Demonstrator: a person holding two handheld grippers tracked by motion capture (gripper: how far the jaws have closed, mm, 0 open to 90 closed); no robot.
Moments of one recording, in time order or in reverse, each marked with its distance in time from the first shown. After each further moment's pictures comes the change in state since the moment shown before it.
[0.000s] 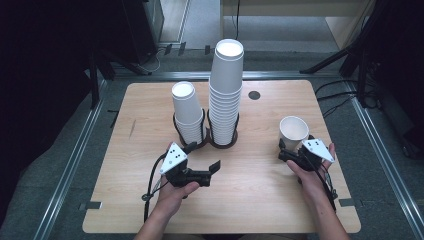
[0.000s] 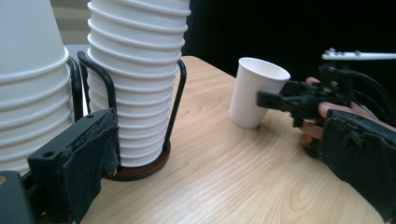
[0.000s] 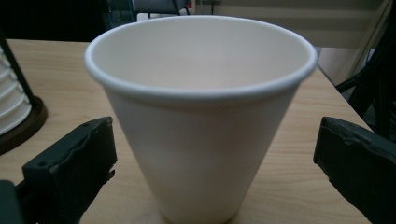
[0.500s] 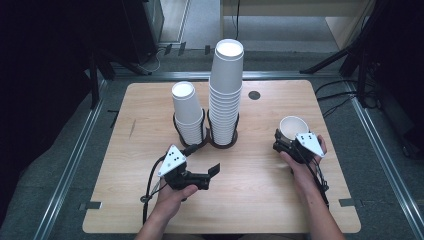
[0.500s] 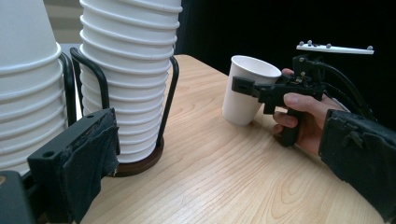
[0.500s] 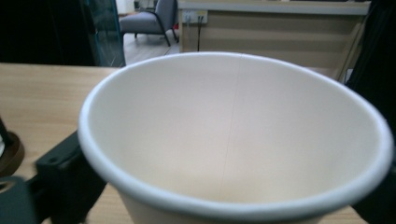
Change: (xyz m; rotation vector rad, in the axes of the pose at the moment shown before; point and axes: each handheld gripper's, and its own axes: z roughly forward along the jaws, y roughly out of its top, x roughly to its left) left arm -0.001 -0.004 -0.006 0.006 -0.031 -0.002; right arm 0.015 0.007 0.025 -0.091 -0.064 -0.001
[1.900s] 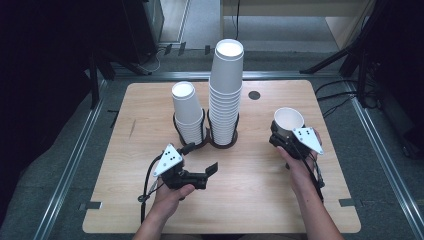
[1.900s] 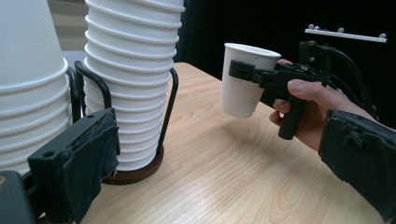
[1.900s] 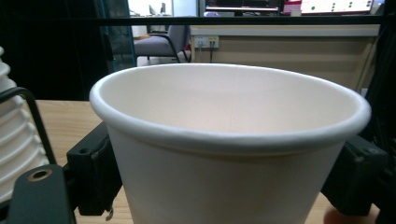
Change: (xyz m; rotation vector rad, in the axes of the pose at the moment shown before) left arm 0.001 0.006 -0.006 -0.026 -0.010 0.004; right arm 0.021 0.033 -0.010 -0.078 0.049 0.028
